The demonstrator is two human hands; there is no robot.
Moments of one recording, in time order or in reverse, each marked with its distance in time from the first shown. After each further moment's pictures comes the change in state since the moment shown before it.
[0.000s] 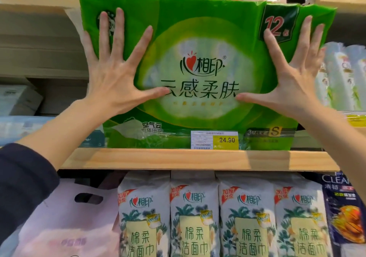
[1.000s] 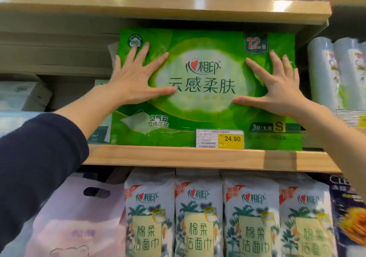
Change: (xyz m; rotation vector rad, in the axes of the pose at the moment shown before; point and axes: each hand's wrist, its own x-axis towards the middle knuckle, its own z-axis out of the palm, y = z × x) left_hand 0.020 -0.010 0.029 -0.081 -0.488 -0.050; right_hand 0.012 0.016 0.035 -0.007 -0.382 0.062
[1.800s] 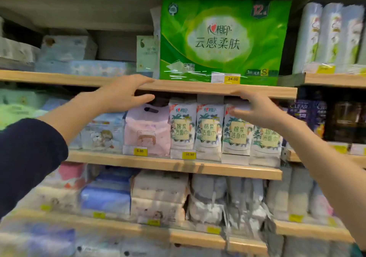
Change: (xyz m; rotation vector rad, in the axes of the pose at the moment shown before) left_hand -0.238 -0.012 -0.114 -0.295 -0.327 0.052; right_hand -0.204 -0.115 -0.093 0.431 -0.457 -0.012
